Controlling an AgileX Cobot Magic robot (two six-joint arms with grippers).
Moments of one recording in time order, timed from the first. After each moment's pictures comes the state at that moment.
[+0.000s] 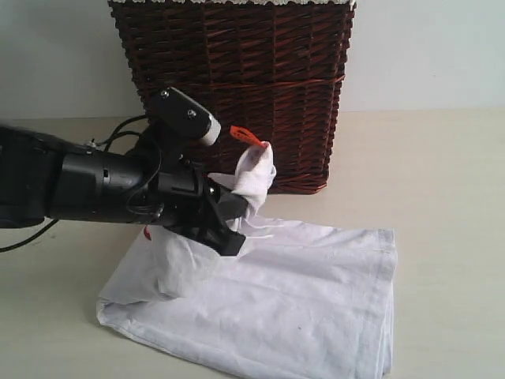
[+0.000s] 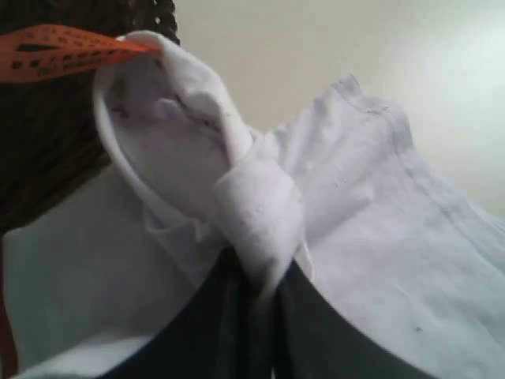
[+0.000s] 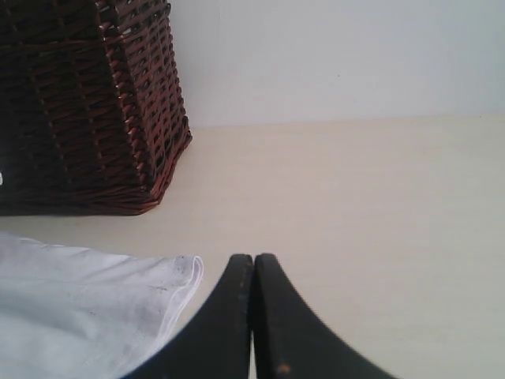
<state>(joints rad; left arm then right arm) -0.65 1.64 -0.85 -1.73 0.26 1.86 -0.04 0.01 0.00 0.36 0.33 -0.28</state>
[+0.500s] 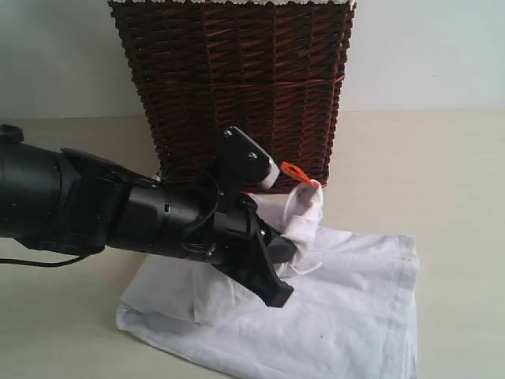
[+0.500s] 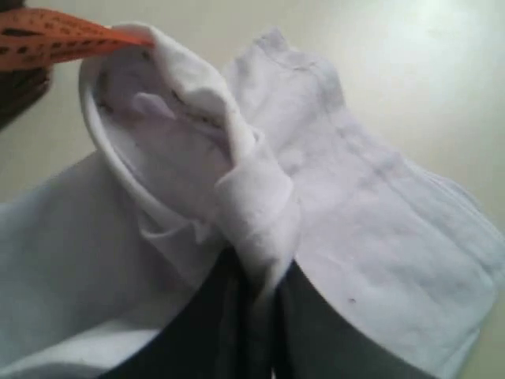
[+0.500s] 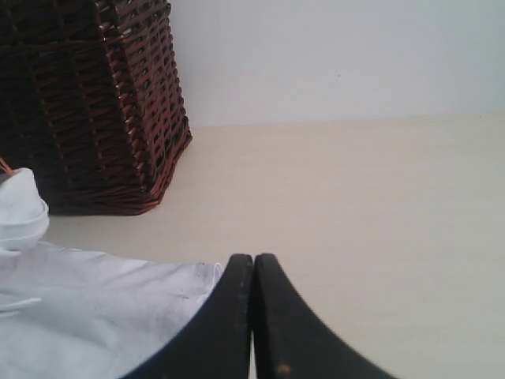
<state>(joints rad) -0.77 1.77 -0.90 -1.74 0.30 1.86 -0.04 0.01 0.00 0.36 0.33 -0.28</state>
